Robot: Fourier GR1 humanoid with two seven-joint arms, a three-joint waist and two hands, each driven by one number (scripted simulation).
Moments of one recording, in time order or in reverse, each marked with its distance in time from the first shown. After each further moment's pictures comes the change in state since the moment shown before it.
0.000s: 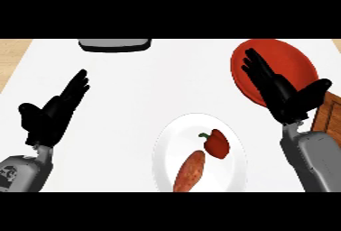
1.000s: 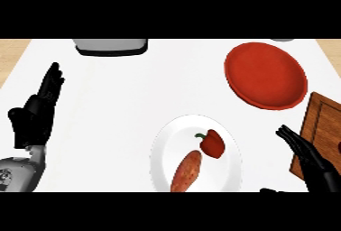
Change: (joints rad) left arm 0.020 -0.022 0.075 -0.024 -0.169 0.188 -0.034; right arm 0.635 -0.007 -0.082 -0.193 0.134 0.089 -0.643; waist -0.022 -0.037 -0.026
